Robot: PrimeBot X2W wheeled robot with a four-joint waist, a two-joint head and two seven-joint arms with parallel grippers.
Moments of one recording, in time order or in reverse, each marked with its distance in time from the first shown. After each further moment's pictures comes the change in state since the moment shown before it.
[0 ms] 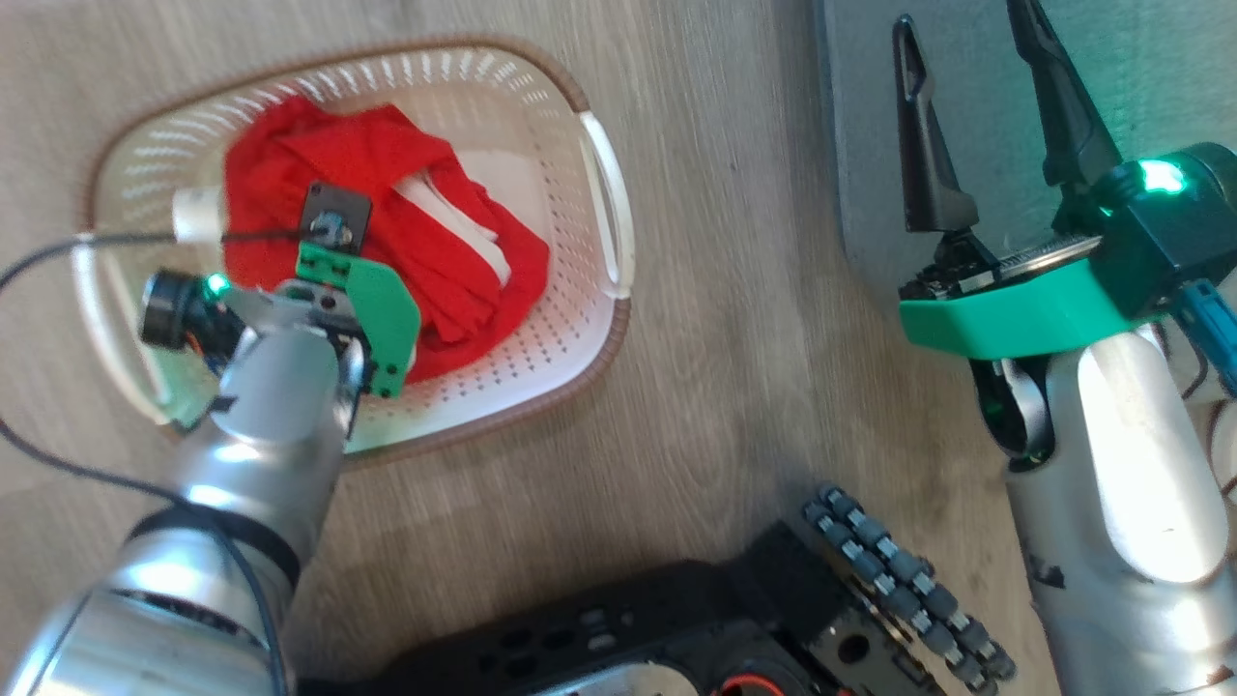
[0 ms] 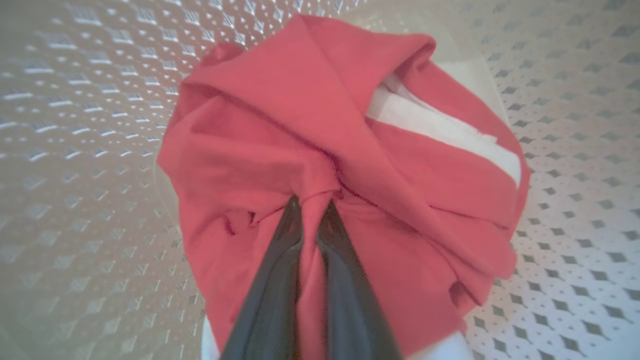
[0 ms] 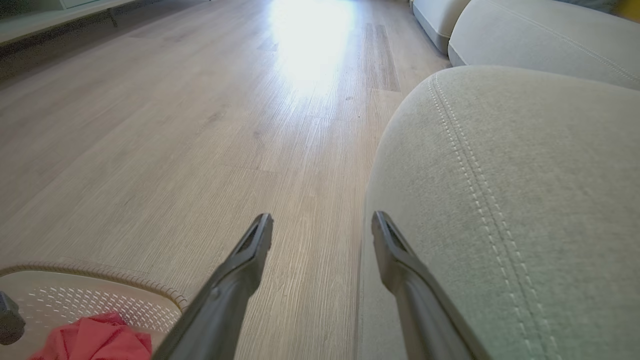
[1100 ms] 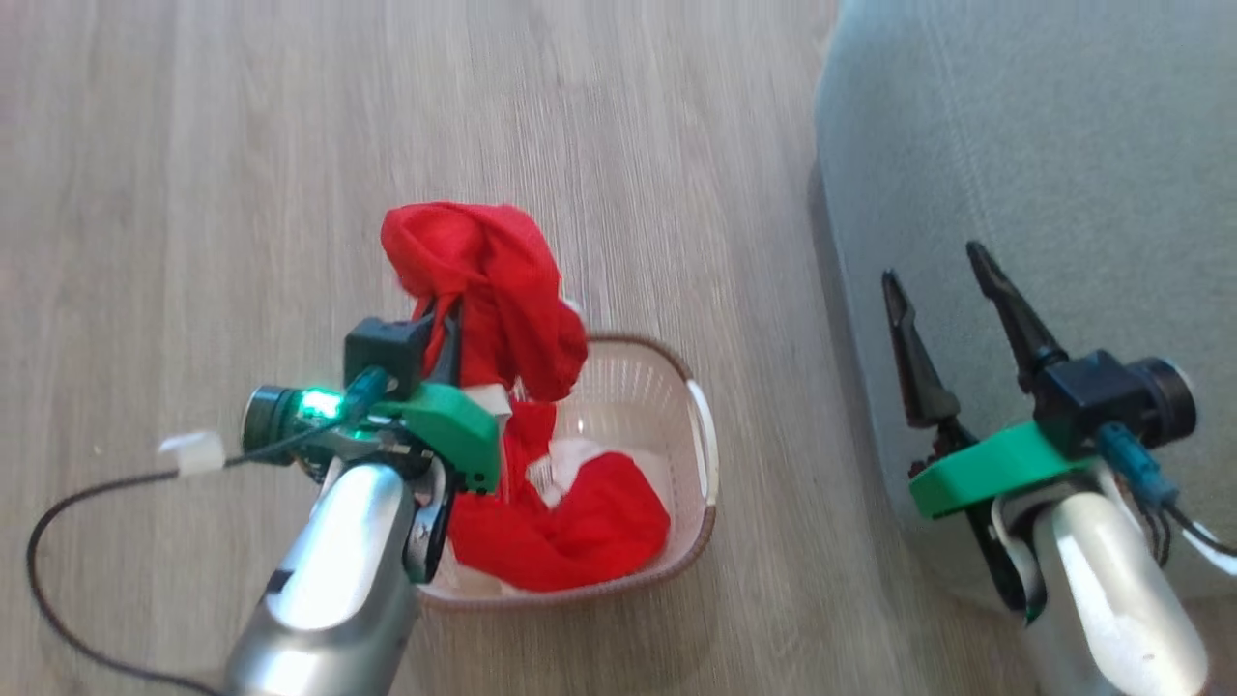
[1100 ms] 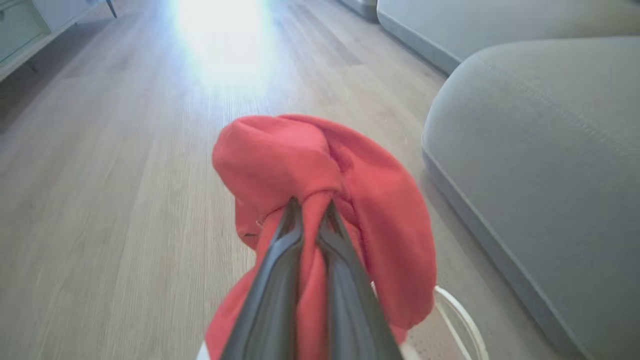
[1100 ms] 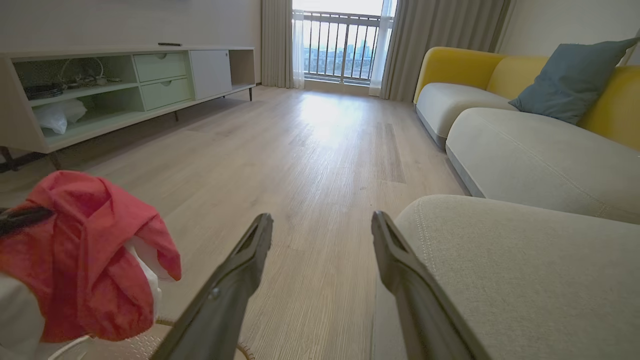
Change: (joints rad) left arm 0.449 -0.023 0.137 -0.633 -0.024 0.010 -0.137; right arm 0.249 -0.058 -0.010 0.145 -0.009 0.000 0.000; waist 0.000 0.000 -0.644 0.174
